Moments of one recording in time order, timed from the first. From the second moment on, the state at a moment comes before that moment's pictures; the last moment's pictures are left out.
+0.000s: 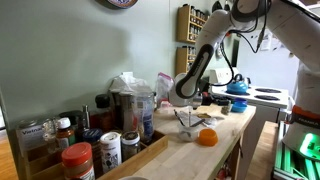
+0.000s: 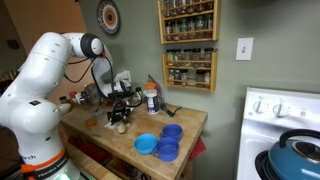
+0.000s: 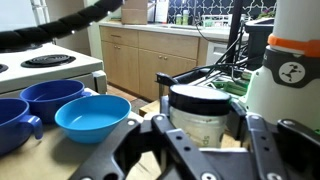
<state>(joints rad) 0.17 0.66 0.16 -1.99 -0.53 1.16 -0.14</state>
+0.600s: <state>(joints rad) 0.17 0.71 0.16 -1.97 -0.53 1.18 -0.14</state>
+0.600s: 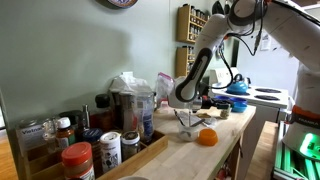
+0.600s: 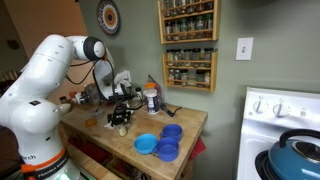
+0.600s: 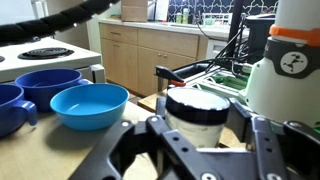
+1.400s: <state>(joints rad) 0.16 0.56 0.16 -2.00 -0.50 1.21 -0.12</state>
